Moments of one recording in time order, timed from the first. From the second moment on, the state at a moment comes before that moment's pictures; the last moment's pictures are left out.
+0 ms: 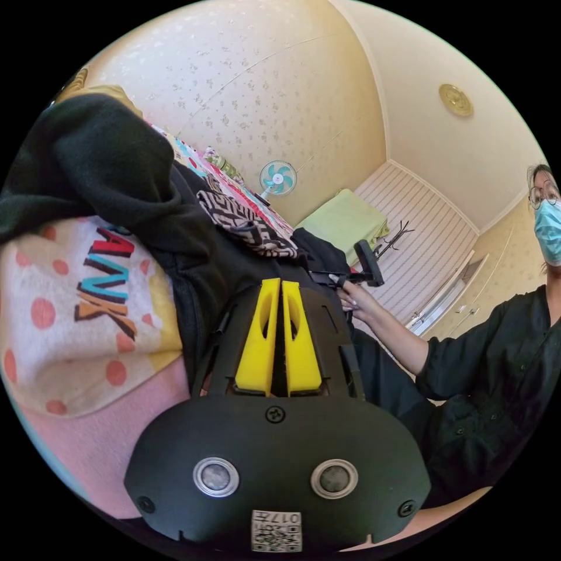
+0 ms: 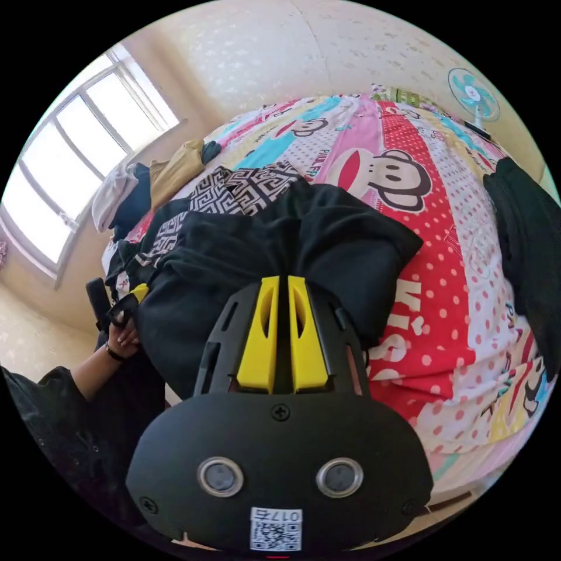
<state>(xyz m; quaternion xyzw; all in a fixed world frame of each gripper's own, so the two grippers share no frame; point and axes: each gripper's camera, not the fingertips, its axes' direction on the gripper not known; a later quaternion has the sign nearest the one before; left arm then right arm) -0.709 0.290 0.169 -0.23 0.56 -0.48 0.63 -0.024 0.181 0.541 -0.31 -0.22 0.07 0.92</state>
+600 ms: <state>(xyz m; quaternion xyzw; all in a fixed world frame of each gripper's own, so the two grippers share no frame) -0.839 0.205 0.103 -0.43 0.23 -0.40 0.77 -0.044 0.231 0.513 -0.24 -0.24 0.08 0.94</state>
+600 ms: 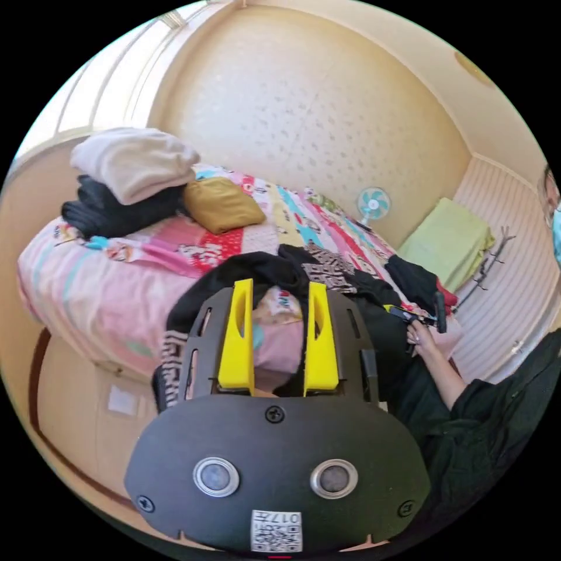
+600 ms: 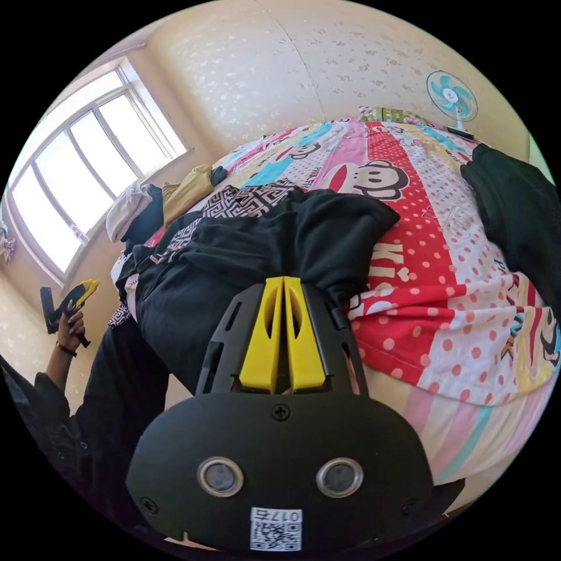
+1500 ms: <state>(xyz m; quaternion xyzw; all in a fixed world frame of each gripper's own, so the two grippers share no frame) -0.604 -0.122 0.254 -0.20 0.63 -0.41 0.63 0.005 0.254 0.513 -0.22 -0.31 0.13 0.91</state>
